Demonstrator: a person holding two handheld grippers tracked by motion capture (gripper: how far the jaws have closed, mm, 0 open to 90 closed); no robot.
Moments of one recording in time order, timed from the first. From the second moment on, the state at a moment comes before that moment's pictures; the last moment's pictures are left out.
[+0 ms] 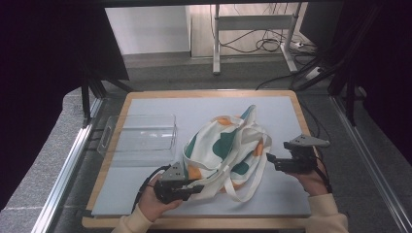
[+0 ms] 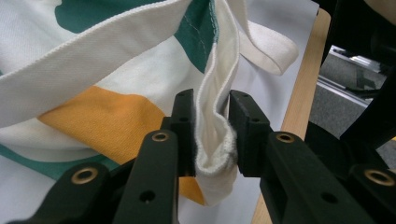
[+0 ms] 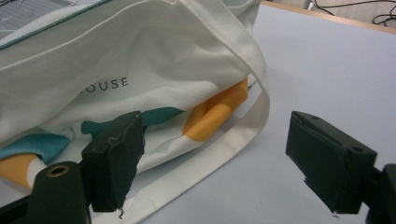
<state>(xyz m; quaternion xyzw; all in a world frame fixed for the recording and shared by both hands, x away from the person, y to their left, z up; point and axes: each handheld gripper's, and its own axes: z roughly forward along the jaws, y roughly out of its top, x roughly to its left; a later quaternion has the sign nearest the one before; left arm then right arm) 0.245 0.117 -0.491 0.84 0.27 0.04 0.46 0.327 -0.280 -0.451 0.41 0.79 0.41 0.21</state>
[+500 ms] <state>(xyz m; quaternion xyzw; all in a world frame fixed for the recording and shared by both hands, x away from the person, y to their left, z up) 0.246 0.122 -0.486 0.84 0.27 0.04 0.46 0.328 -0.283 -0.448 0.43 0.78 0.42 0.21</state>
